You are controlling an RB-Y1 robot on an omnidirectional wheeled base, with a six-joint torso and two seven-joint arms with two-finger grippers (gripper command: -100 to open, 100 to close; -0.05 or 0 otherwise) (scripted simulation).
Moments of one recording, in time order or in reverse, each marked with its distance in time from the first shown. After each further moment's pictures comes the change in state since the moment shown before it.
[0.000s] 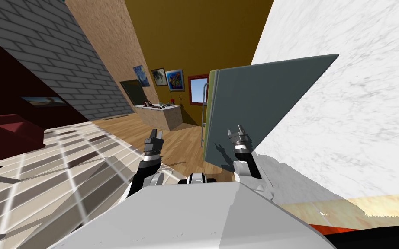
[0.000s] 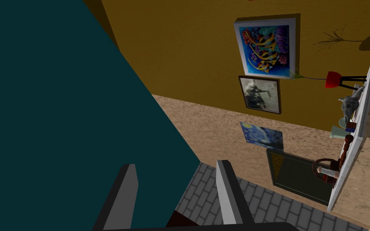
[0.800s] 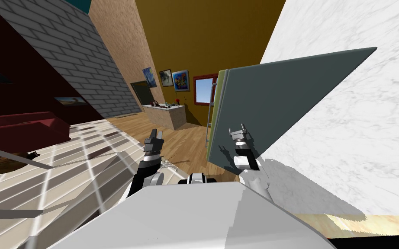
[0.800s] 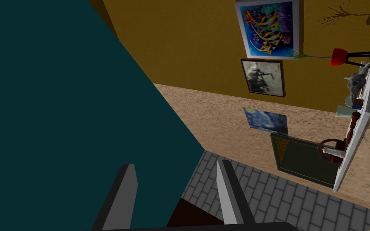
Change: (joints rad) left arm 0.000 0.000 0.000 0.000 0.000 0.000 0.000; right arm -0.109 -0.016 -0.070 0.111 -0.088 0.032 -0.210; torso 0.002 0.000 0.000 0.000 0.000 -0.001
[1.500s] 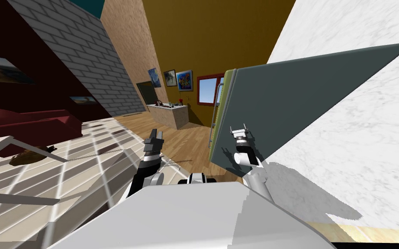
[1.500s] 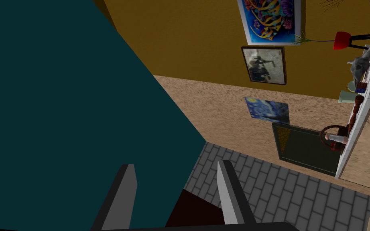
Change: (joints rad) left arm 0.000 0.000 0.000 0.000 0.000 0.000 0.000; right arm -0.078 -0.008 -0.055 0.081 -0.067 0.026 -0.177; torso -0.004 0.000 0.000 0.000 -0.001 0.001
